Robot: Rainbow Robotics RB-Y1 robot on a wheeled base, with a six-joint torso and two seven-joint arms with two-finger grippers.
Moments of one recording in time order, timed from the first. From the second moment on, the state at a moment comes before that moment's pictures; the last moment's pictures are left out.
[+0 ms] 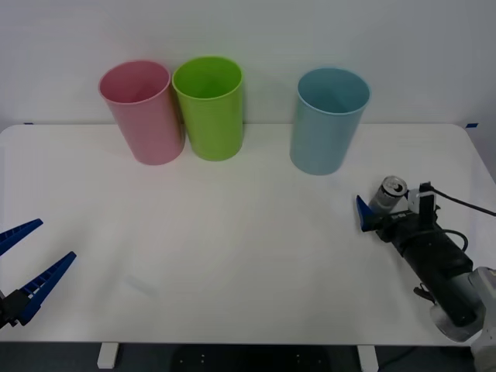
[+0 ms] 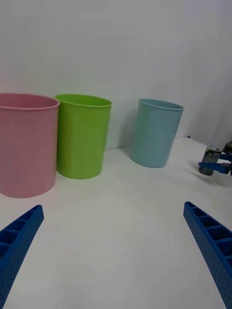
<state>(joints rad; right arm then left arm) -0.16 -0.27 -0.14 -1.13 1.00 -0.42 0.43 0.35 0.40 0.52 -1.66 -0.96 -1.22 0.00</state>
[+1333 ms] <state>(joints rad) -0.16 -0.27 -0.12 -1.18 1.00 -0.41 0.38 0.35 0.40 0.52 -1.66 -0.96 -1.22 0.00</state>
